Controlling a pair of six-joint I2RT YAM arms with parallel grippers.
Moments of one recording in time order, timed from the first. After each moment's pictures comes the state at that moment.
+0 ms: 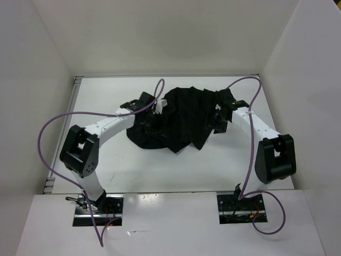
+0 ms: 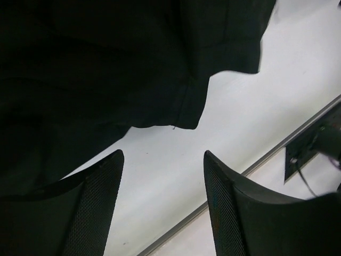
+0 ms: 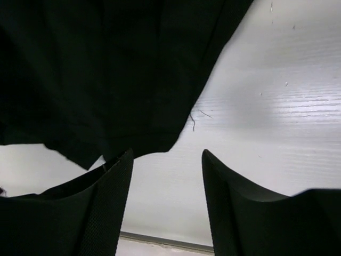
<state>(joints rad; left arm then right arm) -0.48 1.69 1.30 -0.59 0.39 -0.37 0.23 1.53 1.18 -0.74 -0.09 0.48</state>
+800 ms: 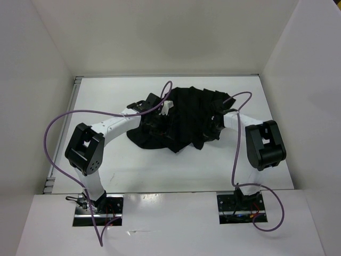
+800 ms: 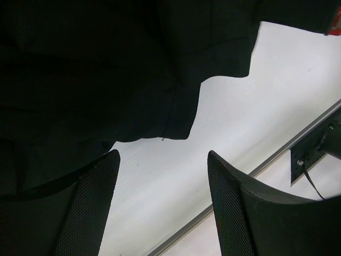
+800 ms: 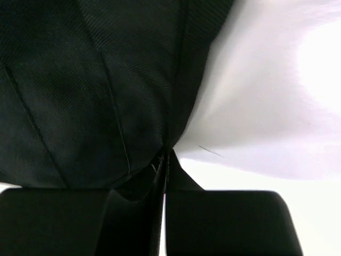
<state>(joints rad) -0.57 1.79 1.35 -0.58 0.37 -0.37 0.24 1.76 1.02 -0.51 -0.18 0.66</state>
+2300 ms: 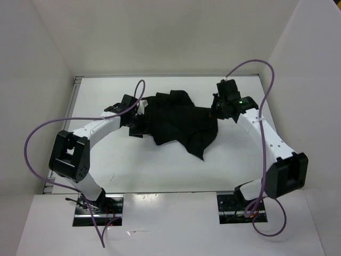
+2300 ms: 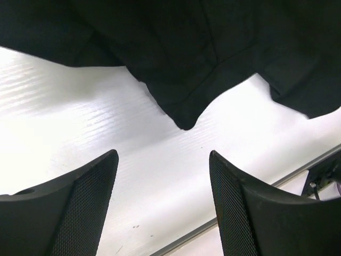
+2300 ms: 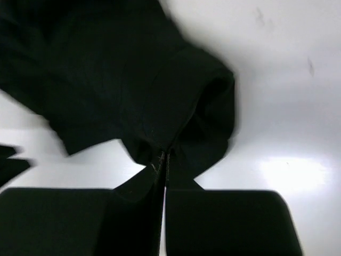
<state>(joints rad) -0.34 1.64 1.14 -0.55 0.33 -0.37 0.32 1.38 1.35 -0.74 0.07 0.48</state>
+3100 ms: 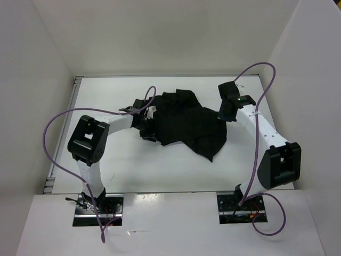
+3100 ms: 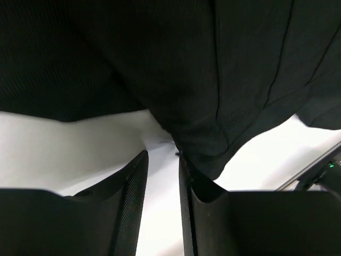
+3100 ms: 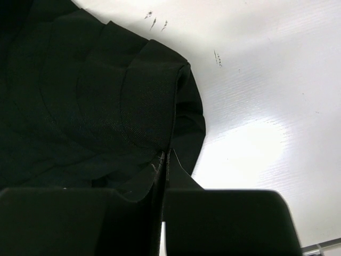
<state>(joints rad) -0.38 1.90 1.17 -0.40 0.44 -0.44 0.24 1.50 1.28 -0.80 0.34 0.51</state>
